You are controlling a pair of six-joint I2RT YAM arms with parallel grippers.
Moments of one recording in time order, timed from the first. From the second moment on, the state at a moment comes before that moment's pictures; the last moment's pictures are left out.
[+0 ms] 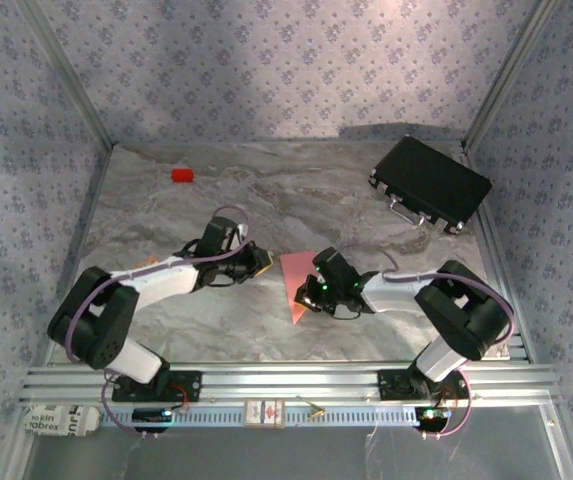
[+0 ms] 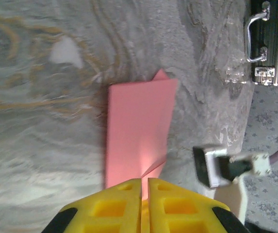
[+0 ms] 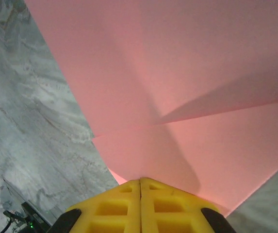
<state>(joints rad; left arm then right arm) -0.57 1.52 0.71 0.06 0.45 -1.05 0.81 1.58 0.59 0.11 -0.31 1.20</state>
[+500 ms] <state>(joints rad) -0.64 1.76 0.88 0.05 0.48 -1.04 0.75 1.33 0.57 0.03 -0.23 1.19</state>
